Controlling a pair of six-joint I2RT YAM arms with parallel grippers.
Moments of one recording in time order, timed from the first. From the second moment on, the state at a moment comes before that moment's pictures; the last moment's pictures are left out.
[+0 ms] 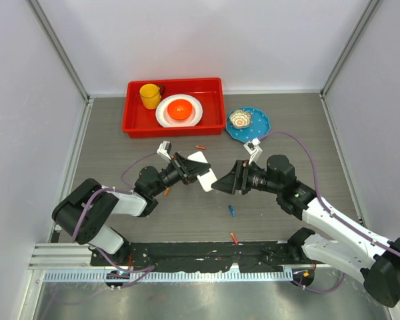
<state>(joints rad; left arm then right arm) -0.65 1.52 0.36 1.29 0.33 -1.50 0.64 0.89 0.56 0.06 -0.50 0.78</state>
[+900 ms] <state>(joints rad) -0.65 1.52 0.36 1.29 0.39 -1.52 0.63 1.00 0.52 0.23 -0.58 0.85</state>
